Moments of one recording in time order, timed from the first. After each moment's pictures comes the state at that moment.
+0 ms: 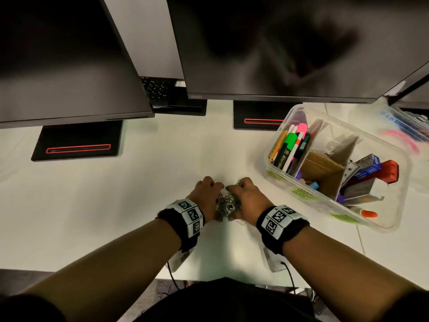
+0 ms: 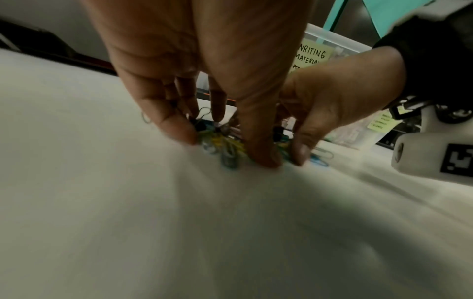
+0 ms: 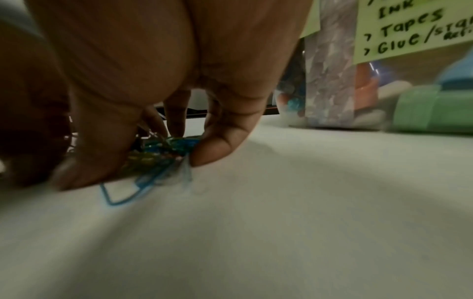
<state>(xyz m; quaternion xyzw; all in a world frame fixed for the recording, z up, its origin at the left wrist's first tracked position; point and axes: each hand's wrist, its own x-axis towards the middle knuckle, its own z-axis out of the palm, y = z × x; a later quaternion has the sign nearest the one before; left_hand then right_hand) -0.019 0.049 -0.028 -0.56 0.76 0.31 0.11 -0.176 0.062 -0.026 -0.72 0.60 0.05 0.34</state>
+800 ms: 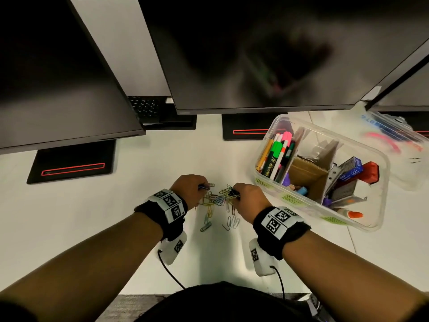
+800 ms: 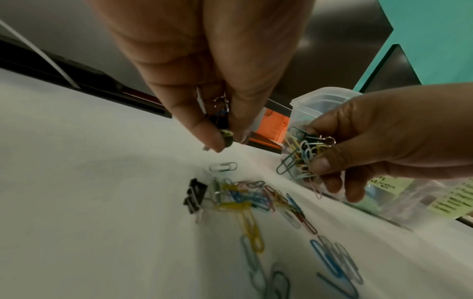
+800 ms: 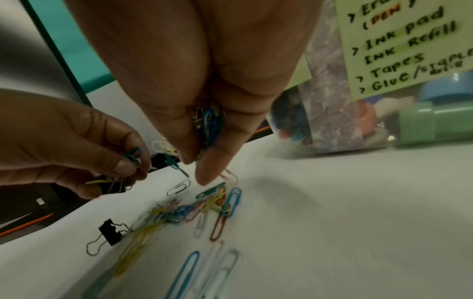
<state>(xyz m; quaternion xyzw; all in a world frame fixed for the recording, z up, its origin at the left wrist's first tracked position) -0.005 0.013 0.009 -0.60 0.71 0.36 -0.03 -0.180 0.052 0.005 -0.66 0.67 -0.04 0.33</state>
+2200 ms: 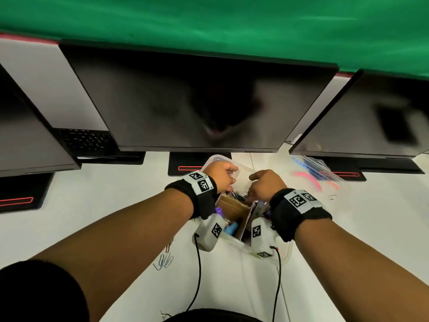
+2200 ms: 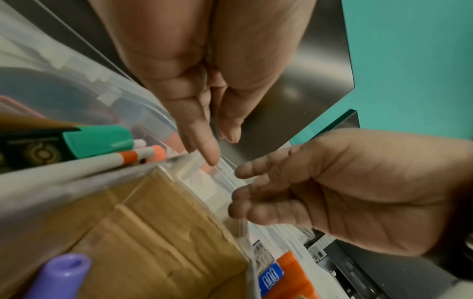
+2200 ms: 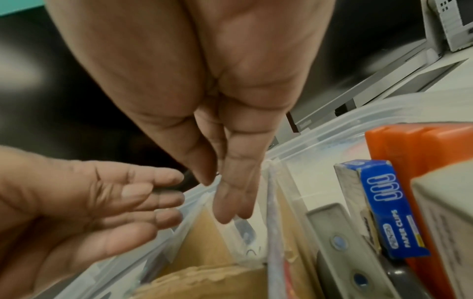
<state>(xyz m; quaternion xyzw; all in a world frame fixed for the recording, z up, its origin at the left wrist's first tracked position) -0.230 -0.046 0.091 -0.52 0.57 0.61 -0.19 -0.360 -0.006 0.110 -0.50 0.78 -0.11 0.36</state>
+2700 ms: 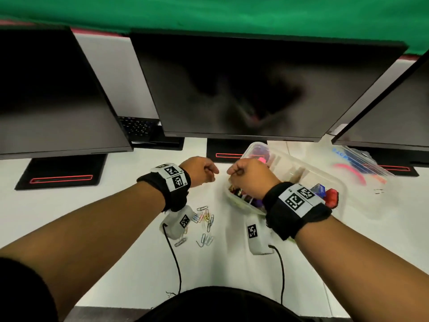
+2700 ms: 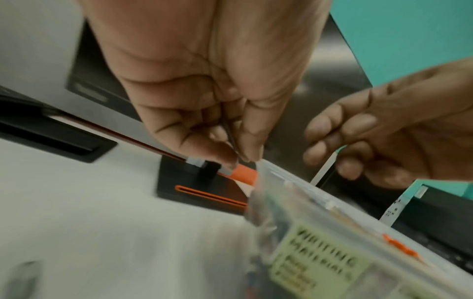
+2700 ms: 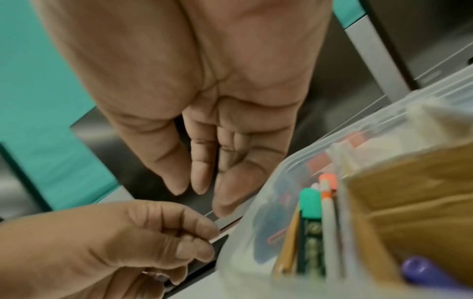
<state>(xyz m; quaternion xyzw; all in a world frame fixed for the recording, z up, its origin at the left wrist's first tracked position) -0.078 -0.034 0.081 -0.58 0.70 0.41 -0.08 -0.238 0.014 0.119 -0.64 0.65 -0.16 0.37</state>
